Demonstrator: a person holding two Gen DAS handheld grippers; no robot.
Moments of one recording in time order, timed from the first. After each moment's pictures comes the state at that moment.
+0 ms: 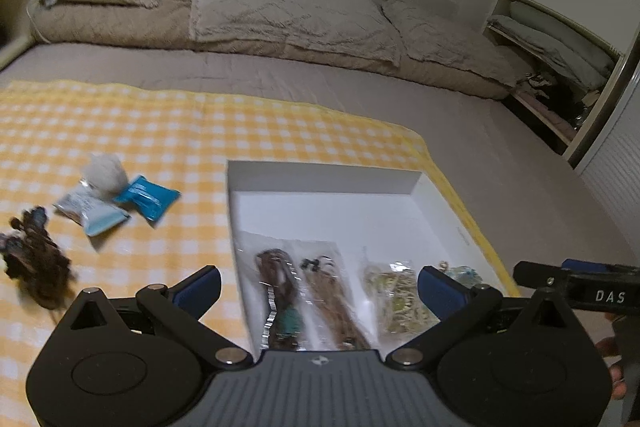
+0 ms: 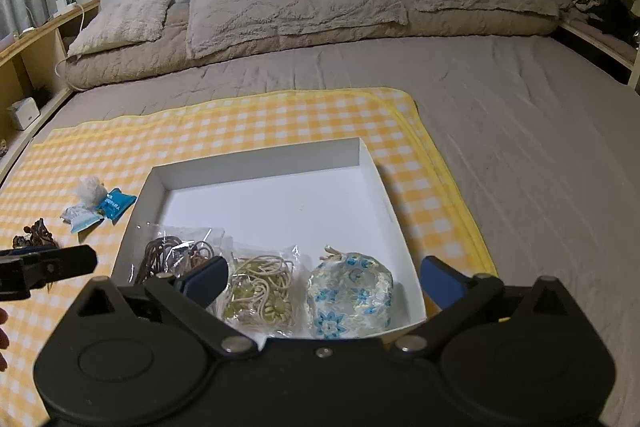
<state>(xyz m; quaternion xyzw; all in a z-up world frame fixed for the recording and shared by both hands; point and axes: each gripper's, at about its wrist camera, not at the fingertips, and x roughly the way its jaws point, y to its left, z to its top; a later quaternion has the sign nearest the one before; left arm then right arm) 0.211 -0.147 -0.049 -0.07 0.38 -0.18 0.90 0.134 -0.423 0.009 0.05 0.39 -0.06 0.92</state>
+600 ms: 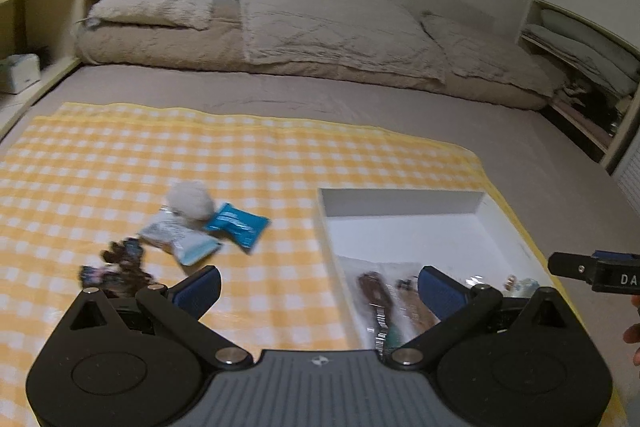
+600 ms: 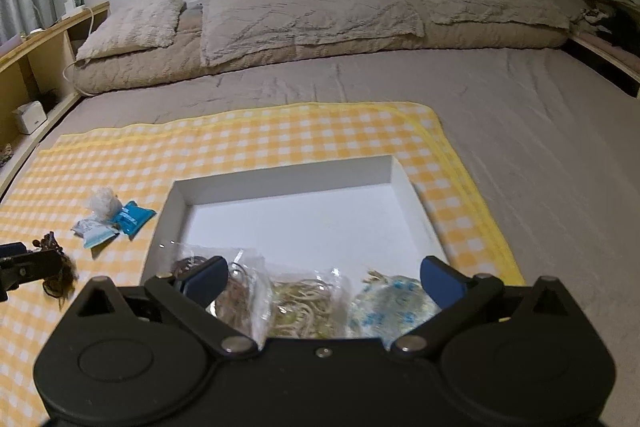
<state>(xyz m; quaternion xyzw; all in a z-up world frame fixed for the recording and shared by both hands) 0.223 -0.074 -0.035 -0.05 0.36 -0.13 0.92 0.157 -0.383 0.012 0.05 0.38 -0.05 0.92</state>
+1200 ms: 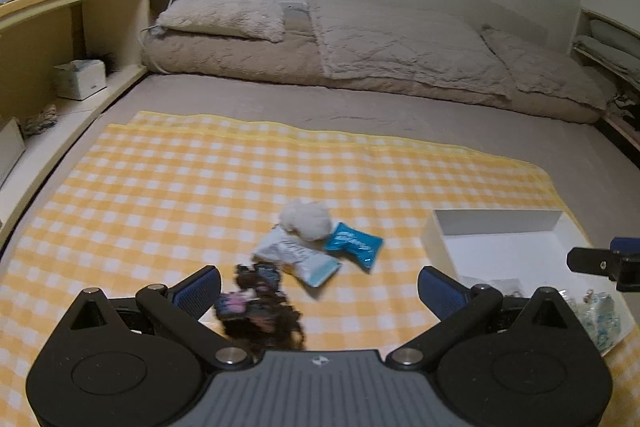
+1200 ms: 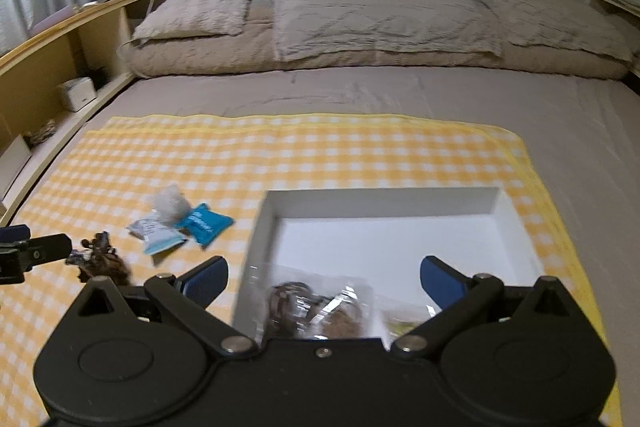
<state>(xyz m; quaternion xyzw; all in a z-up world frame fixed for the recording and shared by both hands) 0.240 0.015 -0.030 -0.02 0.35 -0.05 0.93 0.205 -0.288 0.013 0.02 0.38 0.02 0.93</state>
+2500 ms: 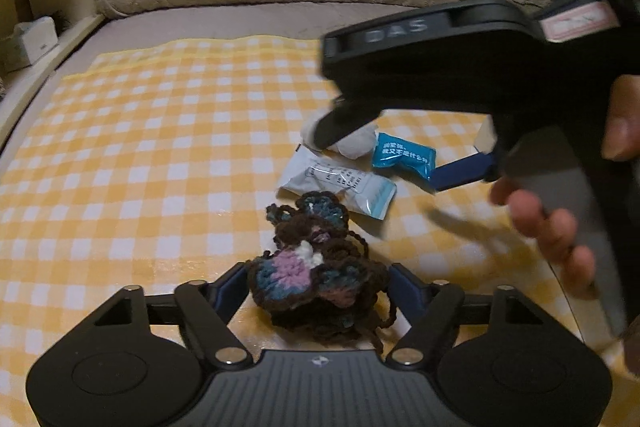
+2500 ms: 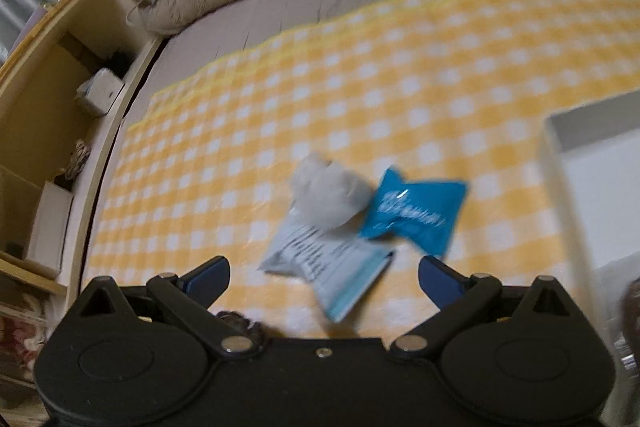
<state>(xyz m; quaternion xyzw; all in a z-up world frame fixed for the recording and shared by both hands) 0.302 0.058 -0.124 0.03 0.44 -0.11 0.89 0.370 -0.116 -0.096 0.22 0.52 0.09 0.82</state>
